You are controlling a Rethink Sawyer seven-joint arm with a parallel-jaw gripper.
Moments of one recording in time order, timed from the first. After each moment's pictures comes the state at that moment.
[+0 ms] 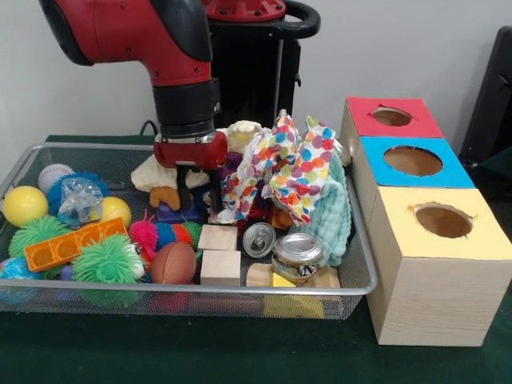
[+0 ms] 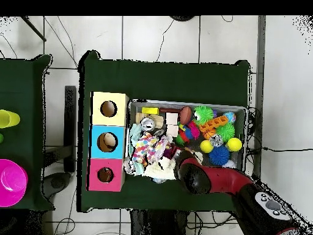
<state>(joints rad) -0.76 -0.50 0.29 1.91 -0.59 -0.01 2.14</state>
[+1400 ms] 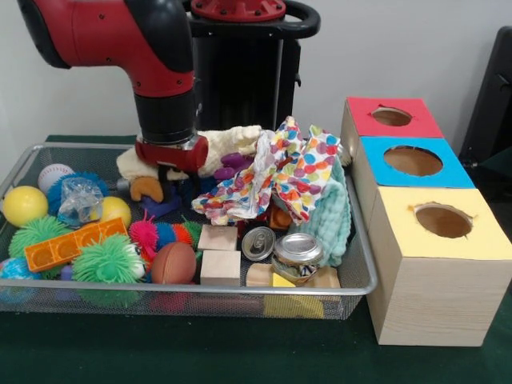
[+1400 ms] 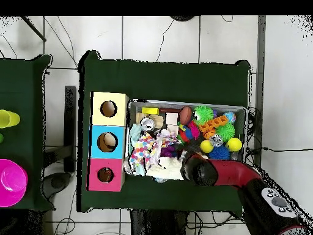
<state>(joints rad) -0.77 -0.50 0.29 1.83 -0.60 0.29 2.14</state>
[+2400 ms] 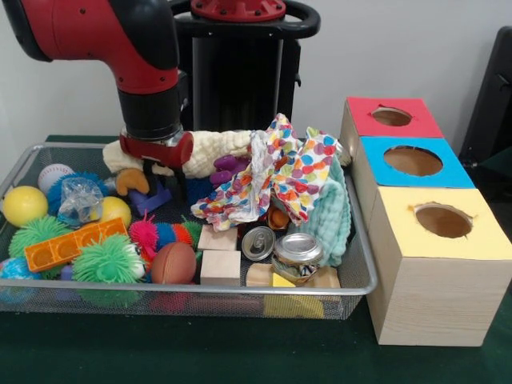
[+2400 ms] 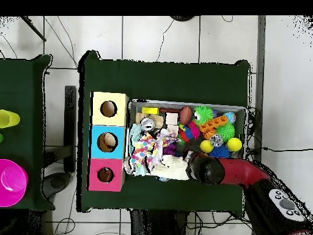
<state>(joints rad) -0.79 -0.52 0.30 1.81 -0.60 0.39 2.14</state>
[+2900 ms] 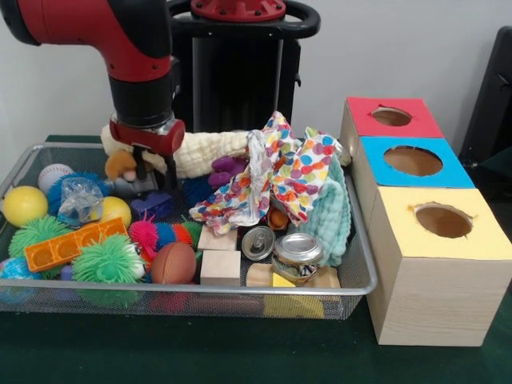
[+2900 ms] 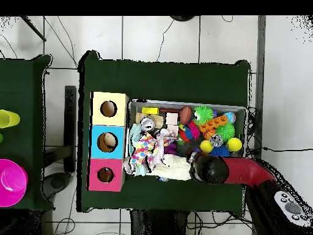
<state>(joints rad) -0.79 -0.57 0.30 1.81 -0.60 0.49 2.13</state>
